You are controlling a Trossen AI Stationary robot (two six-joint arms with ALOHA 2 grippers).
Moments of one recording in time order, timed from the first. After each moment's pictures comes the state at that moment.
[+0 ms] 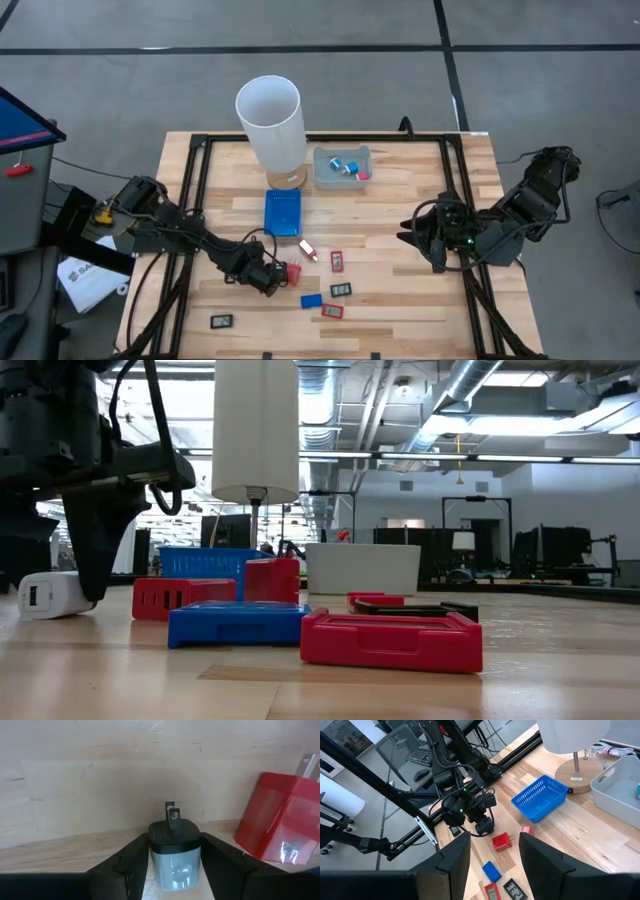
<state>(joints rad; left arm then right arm) -0.51 1.67 0.89 -0.58 -0.13 -2.07 0.76 1.20 1.51 -0.95 0.81 1.07</state>
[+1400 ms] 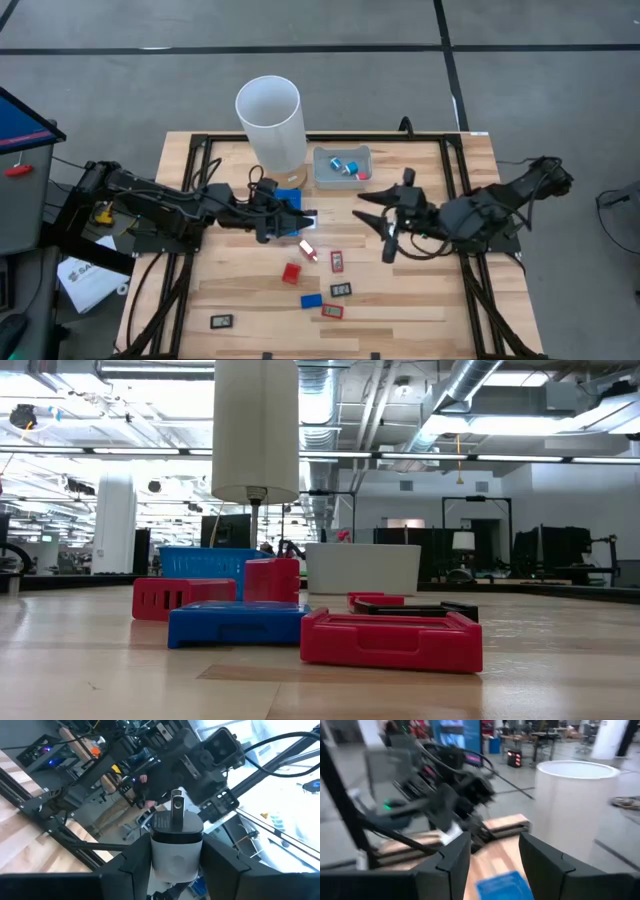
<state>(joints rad) -0.23 1.24 0.89 0.54 -0.15 -0.92 0.52 1.34 1.51 -0.36 0.82 0.18</state>
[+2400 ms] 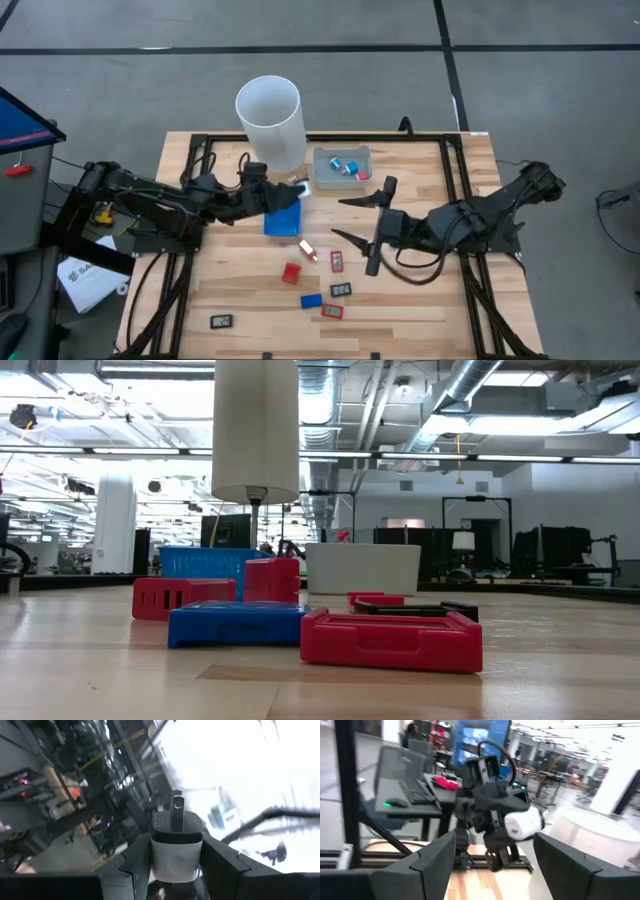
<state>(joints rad) -0.19 1.24 0.89 0.79 -0.32 -1.07 0.51 1.44 1.51 -0.09 0.76 -0.20</state>
